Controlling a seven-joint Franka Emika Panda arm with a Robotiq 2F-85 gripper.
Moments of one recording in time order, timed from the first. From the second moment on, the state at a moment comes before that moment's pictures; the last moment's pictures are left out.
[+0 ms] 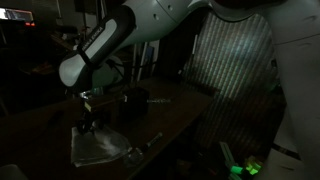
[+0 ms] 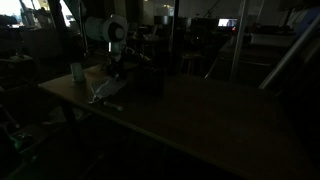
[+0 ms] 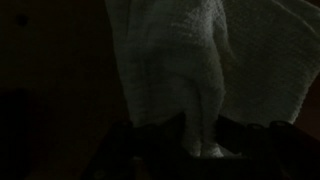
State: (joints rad) arm 0.17 0.52 0.12 -1.89 0.03 2.28 0.17
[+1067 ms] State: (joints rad) arm 0.04 -0.03 0.01 -2.09 0.01 2.28 0.29
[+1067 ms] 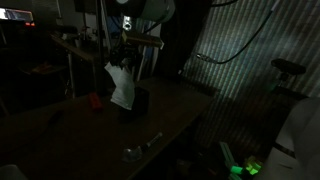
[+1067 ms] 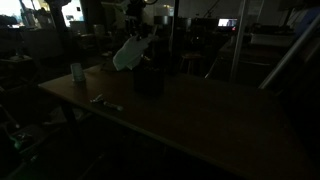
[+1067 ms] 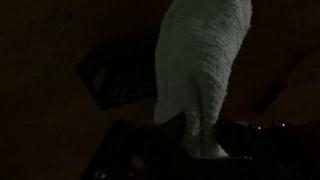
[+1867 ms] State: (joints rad) arm -0.01 0.06 0.00 -2.01 -0.34 2.34 0.49
